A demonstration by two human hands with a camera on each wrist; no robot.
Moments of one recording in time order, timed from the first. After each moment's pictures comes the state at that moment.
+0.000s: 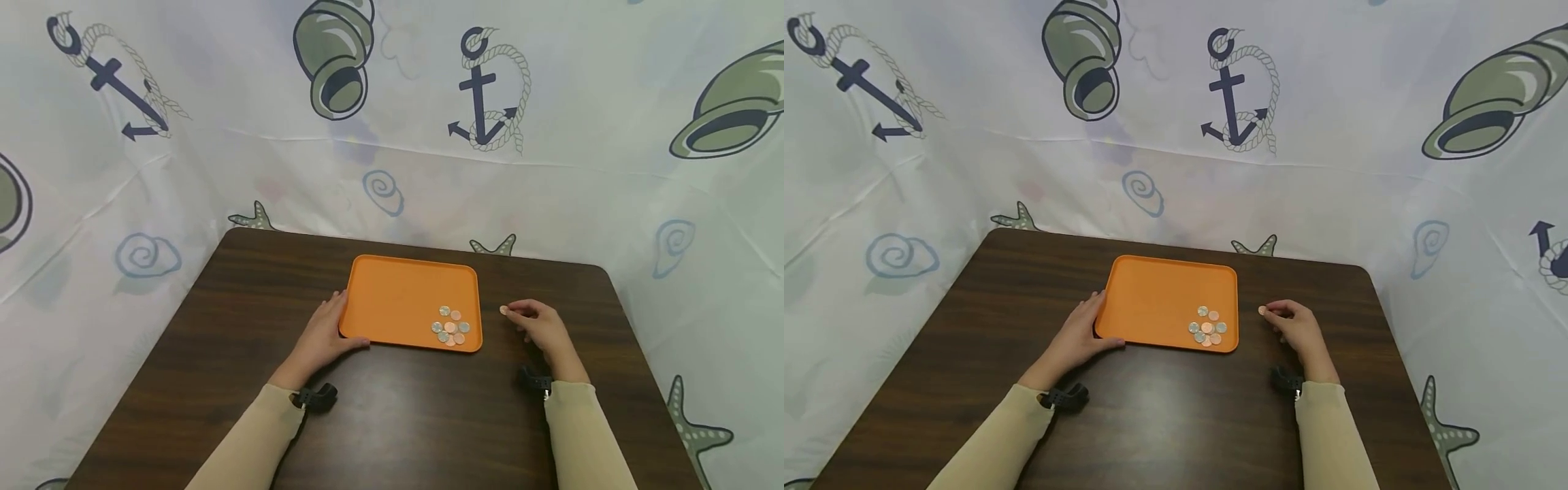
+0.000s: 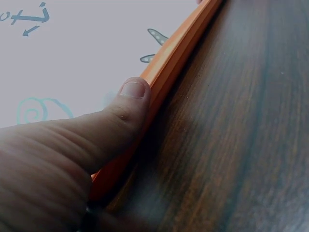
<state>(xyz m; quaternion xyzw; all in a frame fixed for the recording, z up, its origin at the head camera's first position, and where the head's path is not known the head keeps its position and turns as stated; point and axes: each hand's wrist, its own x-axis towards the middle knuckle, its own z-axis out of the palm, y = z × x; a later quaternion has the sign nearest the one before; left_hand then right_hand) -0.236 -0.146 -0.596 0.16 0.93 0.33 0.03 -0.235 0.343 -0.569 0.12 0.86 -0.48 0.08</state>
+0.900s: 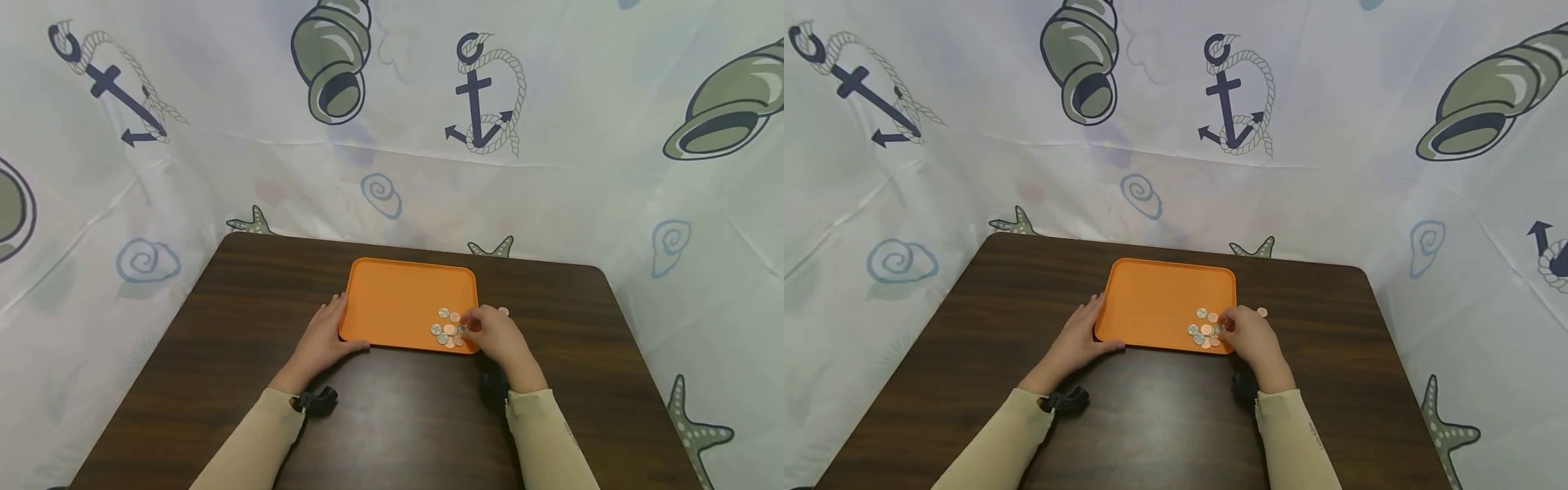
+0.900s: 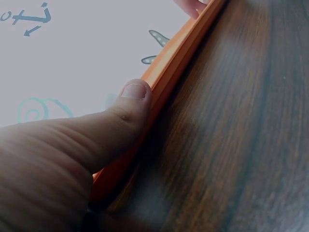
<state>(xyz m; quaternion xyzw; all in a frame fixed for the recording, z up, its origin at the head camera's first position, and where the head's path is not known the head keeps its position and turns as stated) -0.237 -0.143 -0.597 0.16 0.93 0.32 0.02 -0.223 0.248 -0.543 -0.05 0.96 -0.28 0.06</state>
